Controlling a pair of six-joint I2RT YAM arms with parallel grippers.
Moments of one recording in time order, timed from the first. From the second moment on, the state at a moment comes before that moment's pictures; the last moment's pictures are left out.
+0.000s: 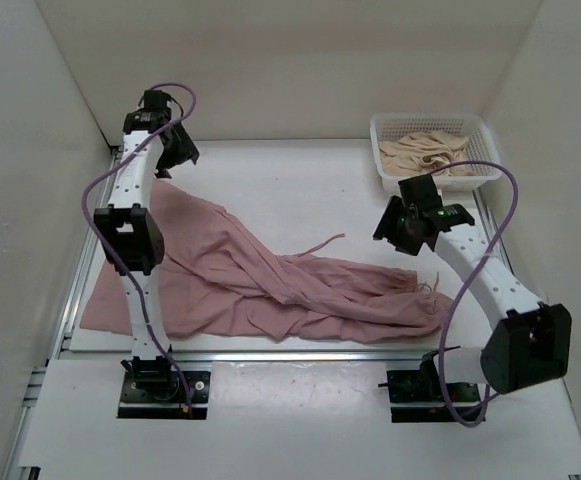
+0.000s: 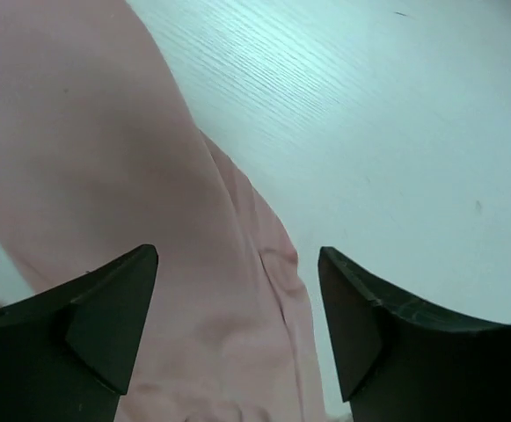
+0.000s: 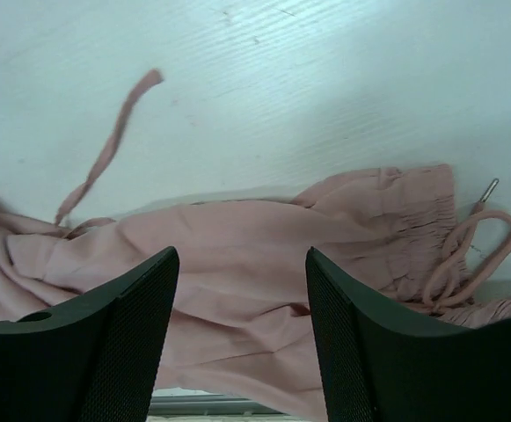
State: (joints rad) left arm -0.01 2.21 2.29 -1.08 -0.09 -0.51; right arm 0.33 1.30 1.10 -0.77 0.09 0.67
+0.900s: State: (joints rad) left arm 0.00 2.45 2.26 -1.16 -0.15 -0.53; right arm 0.00 1.56 0.97 -0.76 -0.40 0.71
